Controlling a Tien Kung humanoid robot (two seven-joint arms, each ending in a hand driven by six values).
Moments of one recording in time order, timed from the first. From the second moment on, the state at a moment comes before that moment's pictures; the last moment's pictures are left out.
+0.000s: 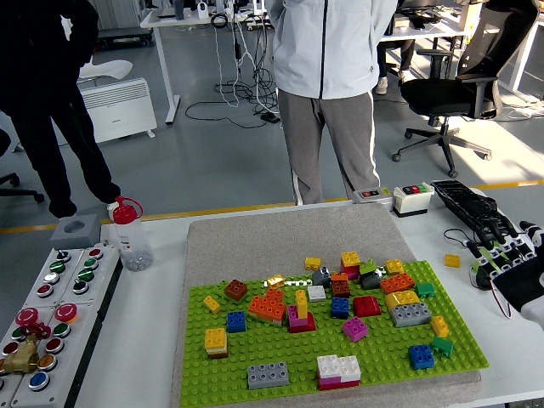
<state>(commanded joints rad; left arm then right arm) -0.03 0.01 -1.29 -0.18 1.00 0.12 0.17 0.21 -0.41 1.42 1.44 0.13 -0.15 0.08</state>
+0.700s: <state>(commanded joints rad) -0.03 0.01 -1.29 -0.18 1.00 0.12 0.17 0.21 -0.41 1.43 1.45 0.13 -0.15 0.08</state>
